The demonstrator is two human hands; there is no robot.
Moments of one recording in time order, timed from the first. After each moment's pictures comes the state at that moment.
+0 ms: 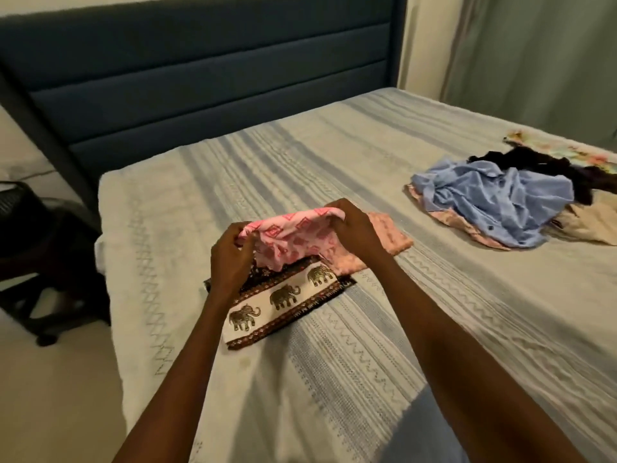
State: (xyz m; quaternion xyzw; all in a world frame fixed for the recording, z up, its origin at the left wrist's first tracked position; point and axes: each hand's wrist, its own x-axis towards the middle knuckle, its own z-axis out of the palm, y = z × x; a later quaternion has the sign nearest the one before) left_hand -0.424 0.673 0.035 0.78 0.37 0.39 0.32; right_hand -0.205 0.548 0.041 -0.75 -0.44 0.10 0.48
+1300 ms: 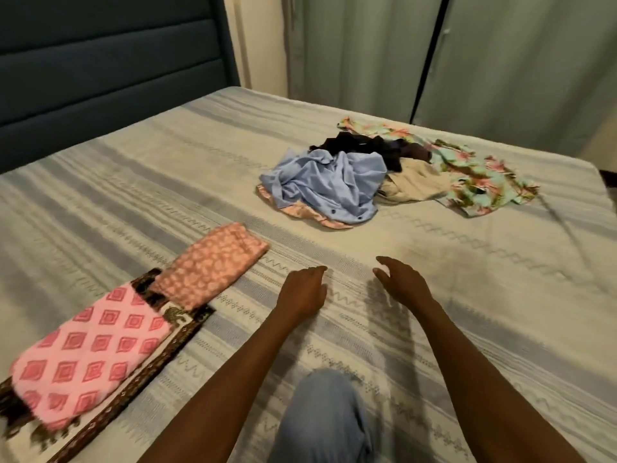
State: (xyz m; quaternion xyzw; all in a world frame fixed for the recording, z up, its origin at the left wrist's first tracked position) left_hand -0.118 0.422 -0.087 0.98 0.00 0.04 0.18; right_hand -0.014 0.189 -0.079 -0.96 -0.16 0.09 0.20
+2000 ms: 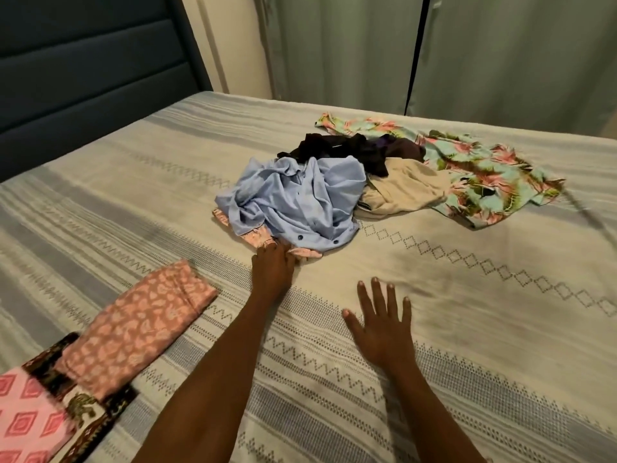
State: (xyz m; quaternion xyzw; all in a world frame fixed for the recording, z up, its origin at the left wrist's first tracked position) left_hand 0.093 0.459 -0.147 0.96 0.16 0.17 0.14; right_hand 0.046 0.193 -0.199 -0.98 -0.16 -0.04 0.14
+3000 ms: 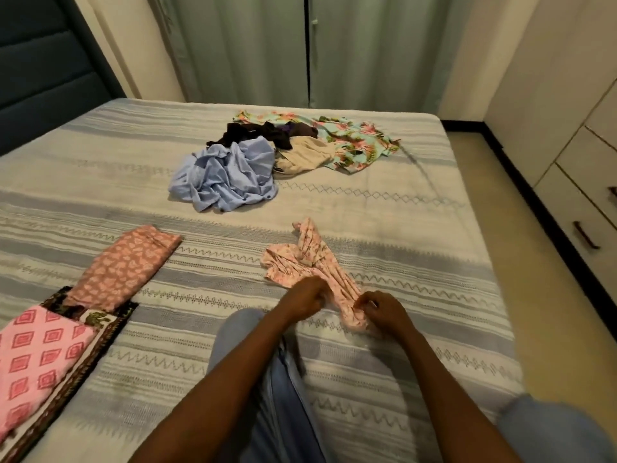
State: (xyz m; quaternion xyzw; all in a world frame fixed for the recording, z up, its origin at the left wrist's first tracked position) left_hand -0.202 0.228 -0.092 0.92 -0.22 -0.12 0.29; right_hand -0.229 -0.010 -0.119 -0.93 -0.04 0.10 0.34
